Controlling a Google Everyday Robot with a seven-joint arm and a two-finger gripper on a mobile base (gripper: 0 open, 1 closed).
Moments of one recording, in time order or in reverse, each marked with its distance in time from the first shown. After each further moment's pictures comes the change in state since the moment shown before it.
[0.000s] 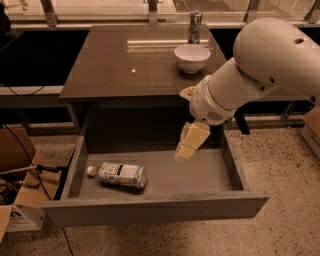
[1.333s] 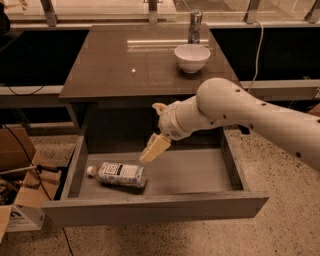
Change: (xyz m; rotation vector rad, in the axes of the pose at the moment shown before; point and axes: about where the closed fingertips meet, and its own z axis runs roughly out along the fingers) arm -0.023 -0.032 0.133 0.051 -0.252 0.043
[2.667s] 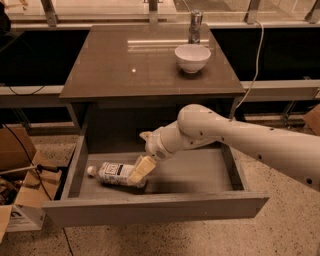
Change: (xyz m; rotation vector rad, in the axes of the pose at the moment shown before) arm 0.037 0.050 0.093 -0.199 -0.021 0.154
